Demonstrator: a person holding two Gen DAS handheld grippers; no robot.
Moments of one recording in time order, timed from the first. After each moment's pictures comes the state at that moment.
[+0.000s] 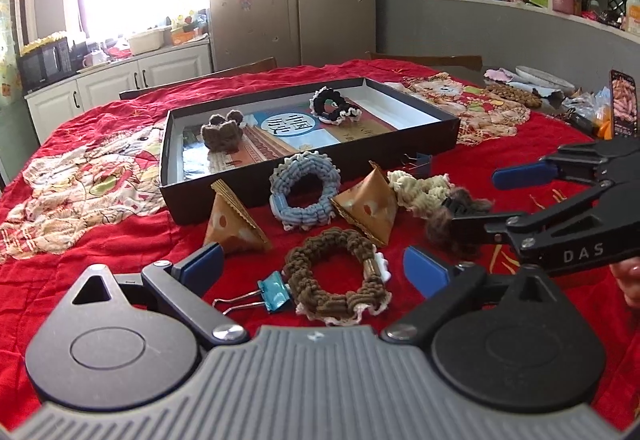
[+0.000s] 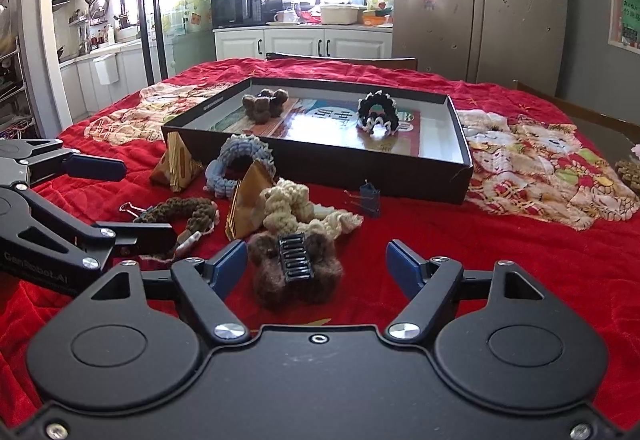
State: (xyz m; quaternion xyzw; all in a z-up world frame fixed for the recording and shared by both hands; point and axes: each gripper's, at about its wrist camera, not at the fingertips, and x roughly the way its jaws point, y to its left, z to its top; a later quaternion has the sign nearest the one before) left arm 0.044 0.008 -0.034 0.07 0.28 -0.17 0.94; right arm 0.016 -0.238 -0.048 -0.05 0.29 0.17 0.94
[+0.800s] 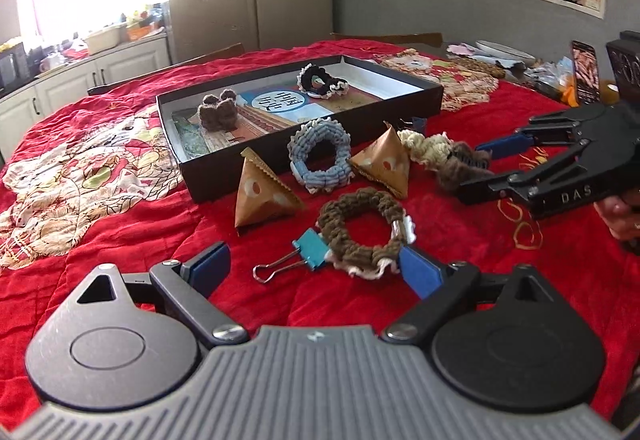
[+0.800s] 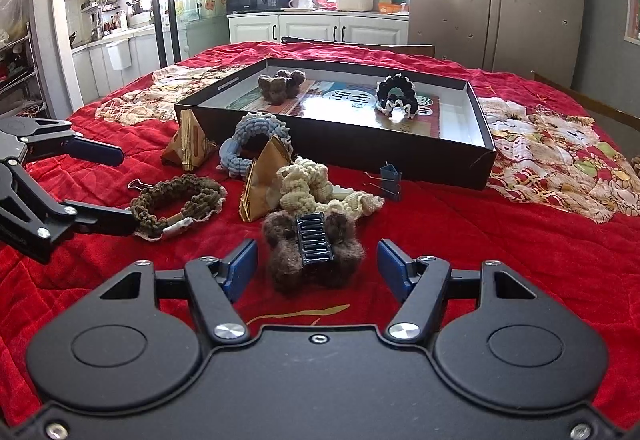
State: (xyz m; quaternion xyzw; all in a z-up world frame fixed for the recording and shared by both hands) left arm 0.050 0.061 -0.041 0.10 0.29 -0.25 0.92; right arm 0.017 -0.231 -0.058 -0.06 0.31 0.19 0.93
